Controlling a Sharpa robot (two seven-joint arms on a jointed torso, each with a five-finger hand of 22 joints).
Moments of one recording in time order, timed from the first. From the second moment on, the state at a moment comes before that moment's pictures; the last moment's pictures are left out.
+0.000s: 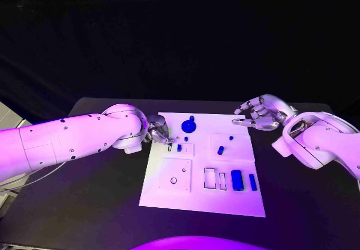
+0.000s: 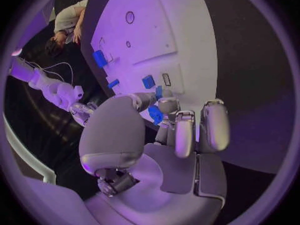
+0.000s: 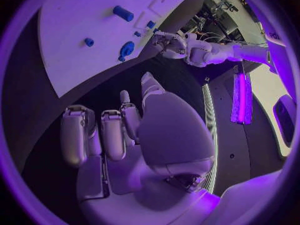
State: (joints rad) left arm 1.26 -0.84 -0.07 1.51 -1.12 0.08 -0.47; left_hand 1.19 -0.19 0.73 0.26 0.15 0.86 0.05 0.73 0.95 1.27 -0.02 1.16 0.78 1.47 -0.06 1.56 1.31 0.08 1.37 0.04 1.44 1.29; right arm 1.35 -0.87 -0.16 1.57 -0.96 -0.42 -0.03; right_hand 1.39 -0.12 0.05 0.29 0.12 0.88 0.15 0.21 0.40 1.37 0.08 1.33 1.31 1.46 -0.01 1.47 1.31 0.03 1.47 0.09 1.39 1.31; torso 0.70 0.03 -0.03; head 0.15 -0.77
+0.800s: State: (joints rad) left arm 1.24 -0.83 -0.07 1.52 -1.18 0.10 -0.48; left_hand 1.19 -0.19 0.73 0.26 0.15 0.86 0.05 0.73 0.95 1.27 -0.02 1.16 0.78 1.47 -0.07 1.56 1.31 0.08 1.38 0.04 1.44 1.30; right arm 1.35 -0.87 -0.16 1.57 -0.96 -0.42 -0.03; right_hand 1.39 -0.12 0.05 0.29 0.12 0.88 0.15 0.21 0.40 1.37 0.08 1.33 1.31 1.46 -0.01 1.47 1.31 0.03 1.47 0.09 1.39 1.31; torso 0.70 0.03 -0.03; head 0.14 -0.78
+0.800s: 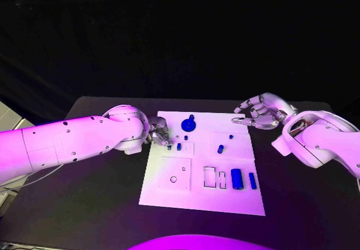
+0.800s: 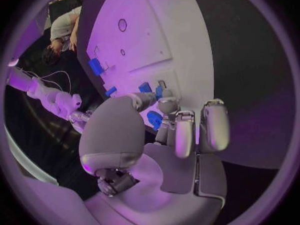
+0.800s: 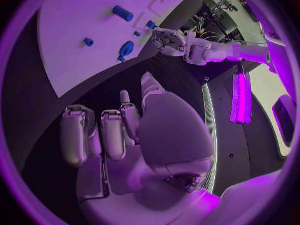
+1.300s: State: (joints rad) left arm 1.24 -0.84 -0.08 1.53 -1.19 0.11 -0.48; left_hand 1.19 -0.19 0.73 0.26 0.15 0.87 0.06 0.73 0.95 1.27 -0.02 1.16 0.78 1.47 -0.07 1.56 1.31 0.08 1.38 0.04 1.44 1.30; right arm 1.35 -0.87 -0.16 1.57 -0.96 -0.42 -0.03; right_hand 1.38 -0.12 0.05 0.29 0.12 0.88 0.15 0.21 0.40 1.37 0.08 1.33 1.31 1.46 -0.01 1.47 1.31 0.03 1.47 0.09 1.39 1.31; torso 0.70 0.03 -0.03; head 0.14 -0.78
